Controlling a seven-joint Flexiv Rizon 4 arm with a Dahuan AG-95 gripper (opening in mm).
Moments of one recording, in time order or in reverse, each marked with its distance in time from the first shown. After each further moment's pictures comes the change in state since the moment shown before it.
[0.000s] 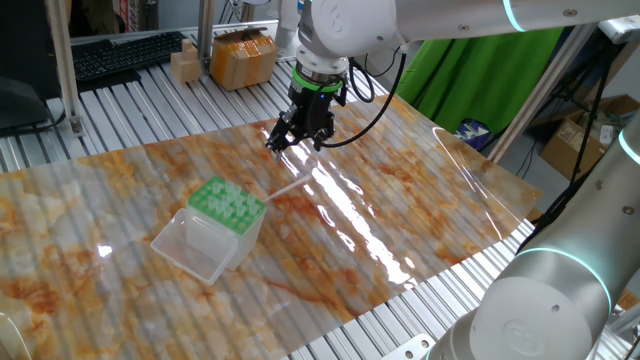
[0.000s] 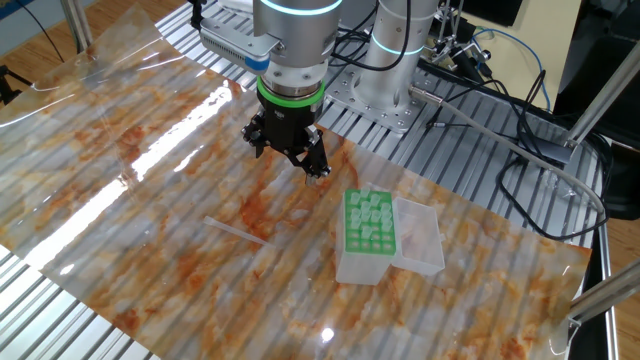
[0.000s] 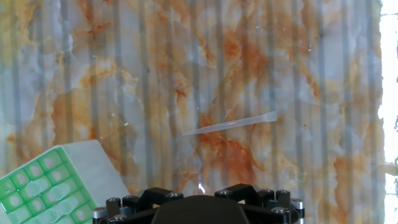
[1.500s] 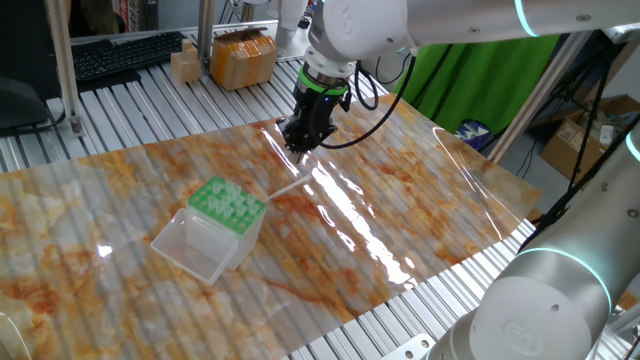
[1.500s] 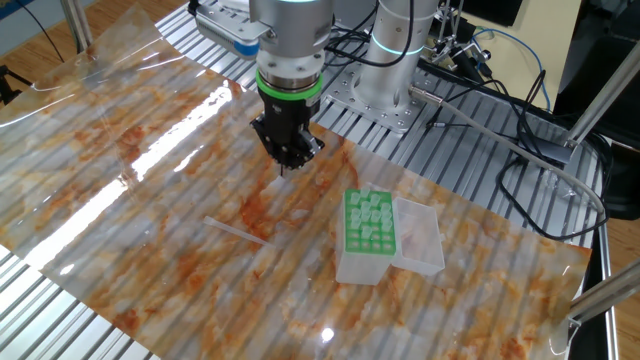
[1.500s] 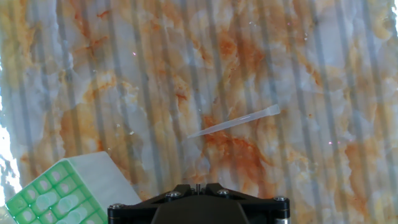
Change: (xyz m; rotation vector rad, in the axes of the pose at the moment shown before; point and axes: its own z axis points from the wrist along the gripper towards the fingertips) arm 0.001 0.002 0.003 -0.058 -0.031 0.127
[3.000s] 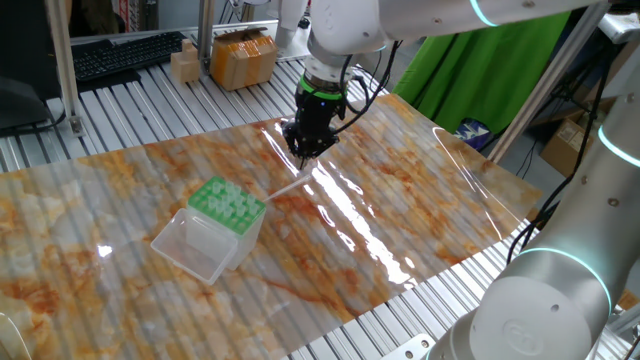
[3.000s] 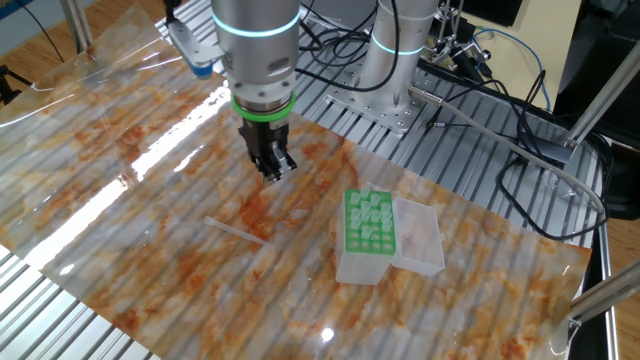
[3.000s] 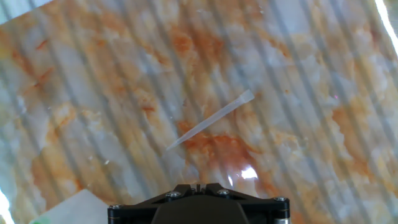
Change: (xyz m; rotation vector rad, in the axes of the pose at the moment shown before) arm -0.012 -0.029 0.034 0.023 0.078 0.351
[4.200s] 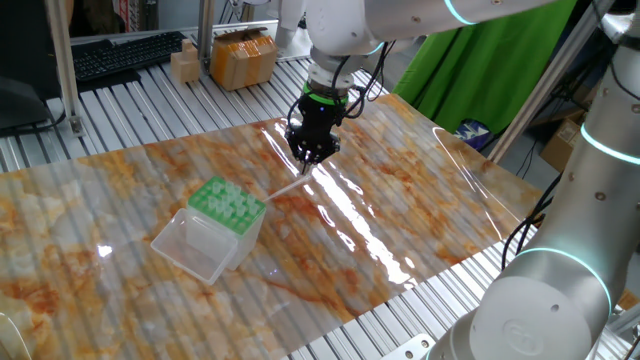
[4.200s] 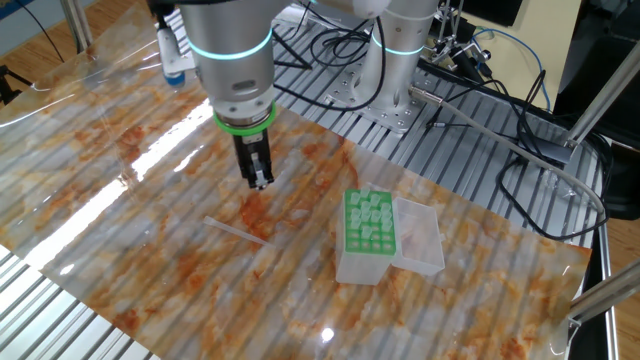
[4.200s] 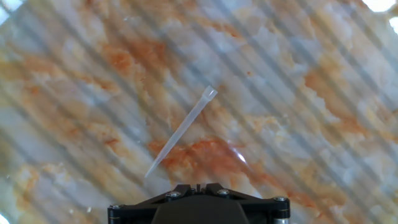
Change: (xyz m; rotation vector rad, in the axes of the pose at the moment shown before) arm -0.015 -0.016 0.029 -0.001 0.054 0.262
